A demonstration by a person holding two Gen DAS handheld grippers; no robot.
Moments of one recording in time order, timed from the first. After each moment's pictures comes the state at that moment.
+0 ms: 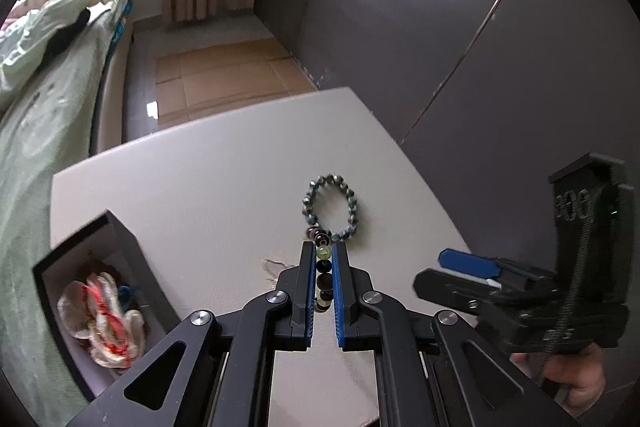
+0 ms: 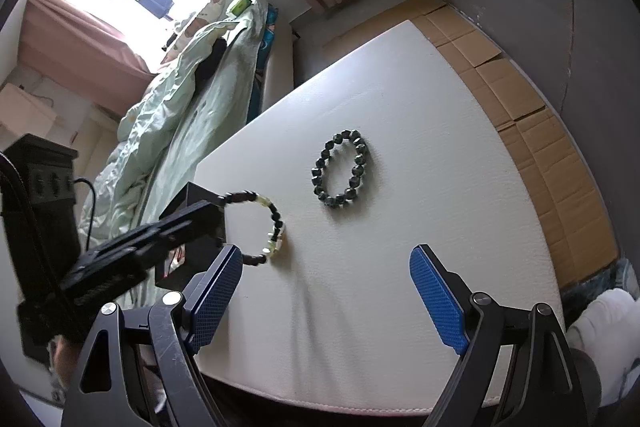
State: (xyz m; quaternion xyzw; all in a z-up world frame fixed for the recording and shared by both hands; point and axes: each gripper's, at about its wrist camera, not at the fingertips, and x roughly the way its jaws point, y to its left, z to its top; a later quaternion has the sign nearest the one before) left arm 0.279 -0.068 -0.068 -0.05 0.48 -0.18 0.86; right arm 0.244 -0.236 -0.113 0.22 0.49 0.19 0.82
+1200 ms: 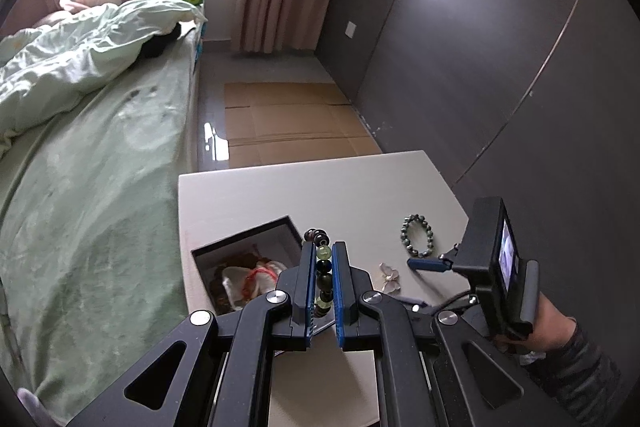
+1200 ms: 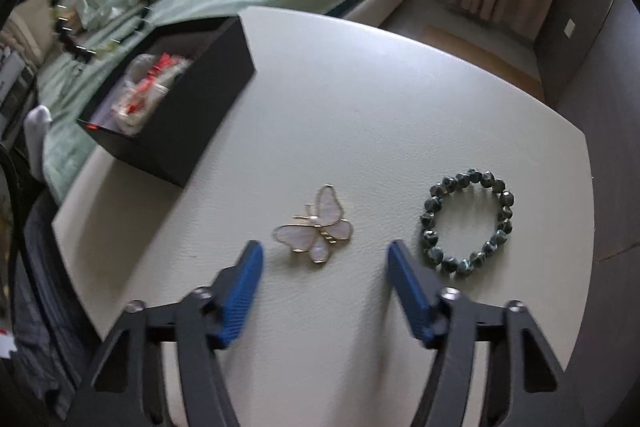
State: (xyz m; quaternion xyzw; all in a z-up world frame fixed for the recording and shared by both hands) left arm 0.235 0.056 -0.021 -0.09 0.43 -0.09 0.89; right arm 0.273 -0.103 -0.144 -0.19 0.49 0.30 0.79
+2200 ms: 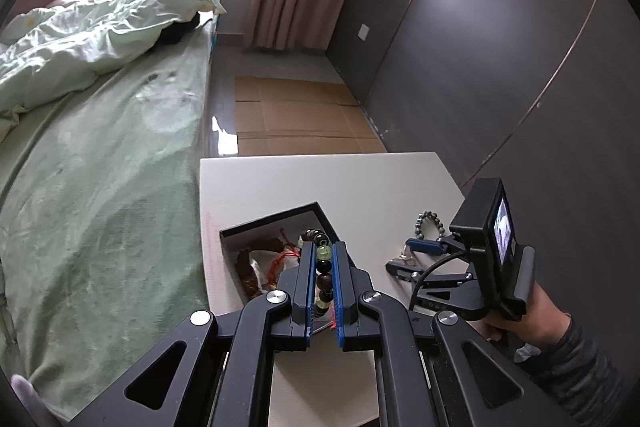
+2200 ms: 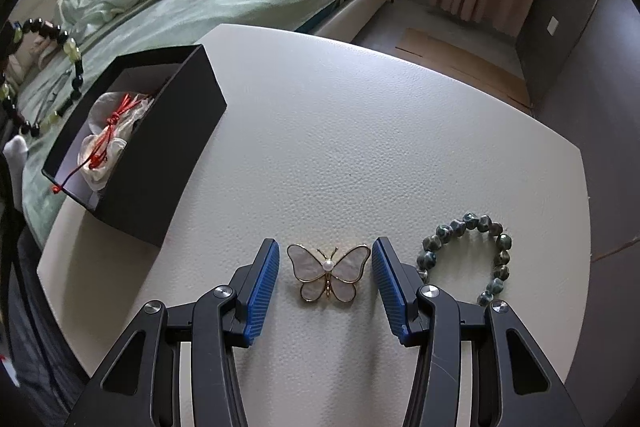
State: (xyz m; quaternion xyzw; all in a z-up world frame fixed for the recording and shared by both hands) left arm 0.222 0.082 -0.027 -0.11 0.43 -0.08 0.89; right arm 0.297 -0.076 -0.145 -0.18 0.48 0.27 0.81
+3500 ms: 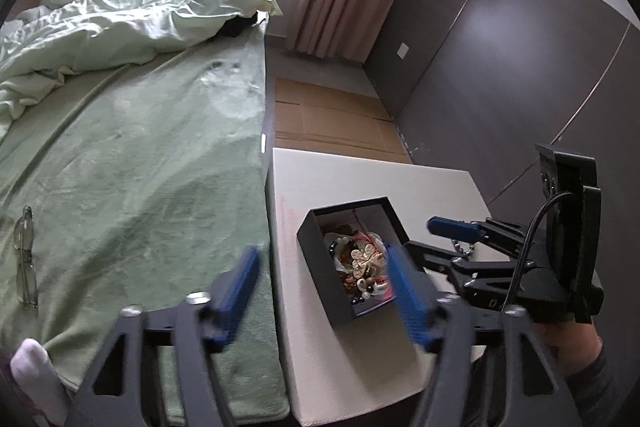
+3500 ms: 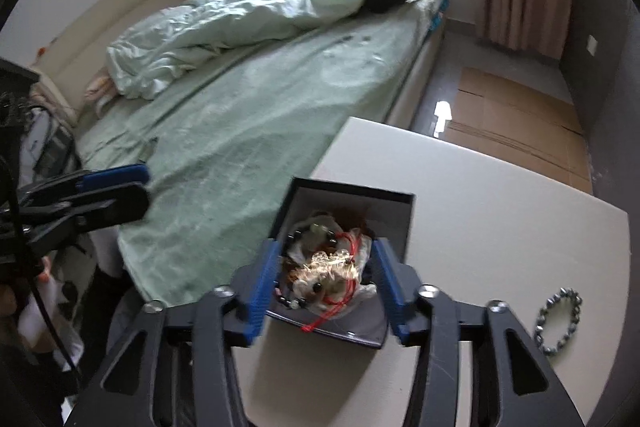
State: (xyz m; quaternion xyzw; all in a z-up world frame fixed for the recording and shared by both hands) left arm 0.180 0.152 -0.025 -0.16 0.41 -0.03 0.90; right arm 0.258 0.023 -0.061 -0.09 0.45 0.35 0.81
